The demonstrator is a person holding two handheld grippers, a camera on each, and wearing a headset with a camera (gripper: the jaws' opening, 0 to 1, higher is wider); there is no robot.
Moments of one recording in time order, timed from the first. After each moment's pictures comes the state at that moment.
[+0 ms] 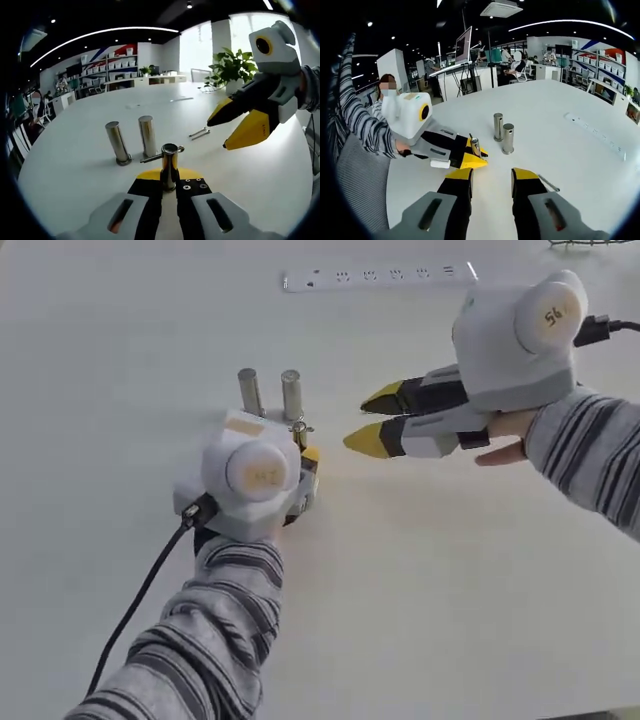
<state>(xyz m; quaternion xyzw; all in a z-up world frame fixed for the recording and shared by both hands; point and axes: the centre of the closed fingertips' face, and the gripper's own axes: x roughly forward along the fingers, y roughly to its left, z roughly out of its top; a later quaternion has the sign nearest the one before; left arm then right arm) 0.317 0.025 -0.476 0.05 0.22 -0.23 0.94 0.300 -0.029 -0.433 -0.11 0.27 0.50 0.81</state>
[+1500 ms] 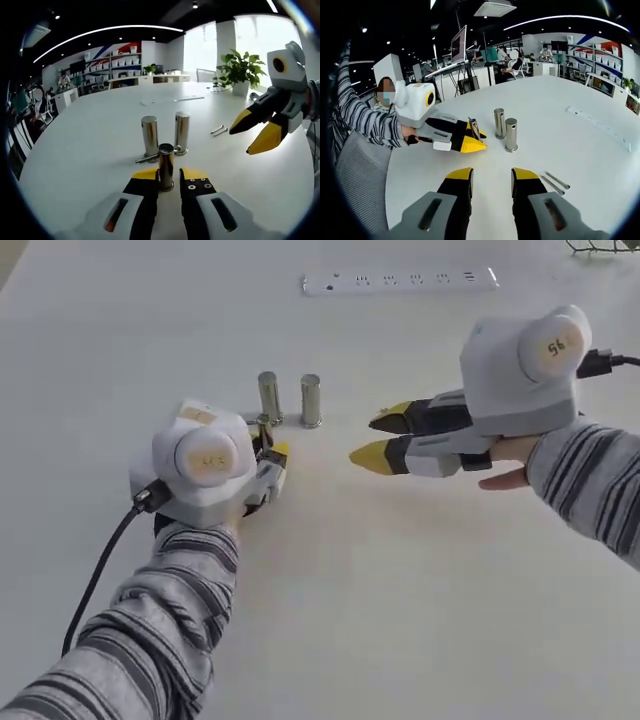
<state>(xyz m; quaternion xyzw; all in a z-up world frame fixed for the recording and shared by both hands) 0.329 0.065 -0.478 0.04 0.23 -0.23 0.95 0.298 -0.016 -0.447 -0.10 0.28 0.50 0.82</state>
